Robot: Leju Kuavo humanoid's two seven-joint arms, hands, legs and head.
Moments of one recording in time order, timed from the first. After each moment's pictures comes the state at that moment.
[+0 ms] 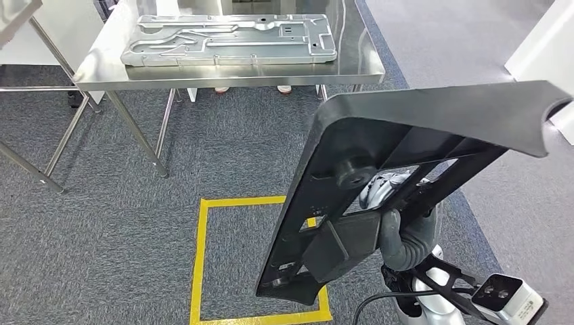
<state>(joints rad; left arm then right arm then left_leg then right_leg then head) -0.06 0.10 -0.80 -0.14 1.23 0.10 -0.38 -0.14 -0.04 0.27 -1.96 -0.11 0.25 -0.69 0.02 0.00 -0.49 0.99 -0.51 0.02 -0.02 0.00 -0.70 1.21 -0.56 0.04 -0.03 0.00</state>
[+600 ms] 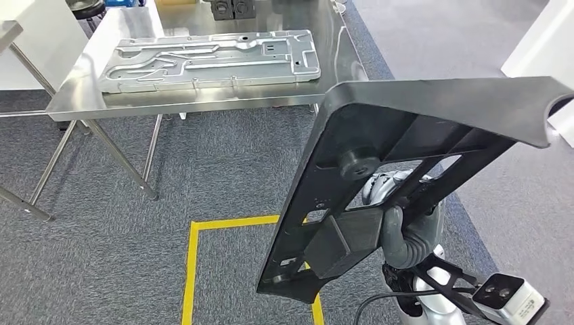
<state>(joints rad) -0.06 0.11 -0.81 -0.14 1.25 0.10 -0.39 -0.14 -0.04 0.27 -1.95 -0.10 0.24 -0.69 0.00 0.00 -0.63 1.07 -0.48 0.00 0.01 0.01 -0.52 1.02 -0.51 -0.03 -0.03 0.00</state>
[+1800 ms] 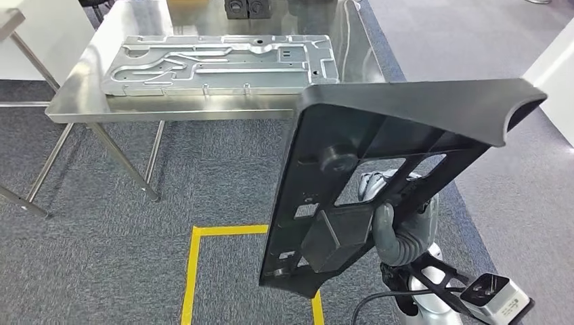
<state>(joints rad) -0.06 0.10 -0.82 -0.14 1.27 0.10 -0.41 -0.14 -0.04 0.28 -1.94 -0.04 0.18 -0.69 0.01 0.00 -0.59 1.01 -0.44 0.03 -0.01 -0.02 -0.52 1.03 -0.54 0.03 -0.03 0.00</state>
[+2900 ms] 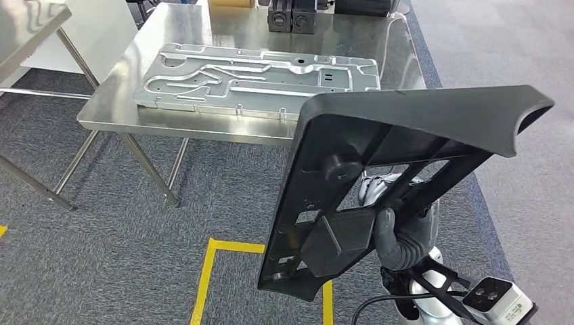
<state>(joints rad) -0.07 0.10 -0.85 -0.14 1.28 0.10 -0.41 -0.12 -0.04 0.28 -1.95 -0.05 0.19 -0.69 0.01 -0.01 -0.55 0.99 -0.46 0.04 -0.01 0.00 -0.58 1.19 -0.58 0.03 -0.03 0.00</state>
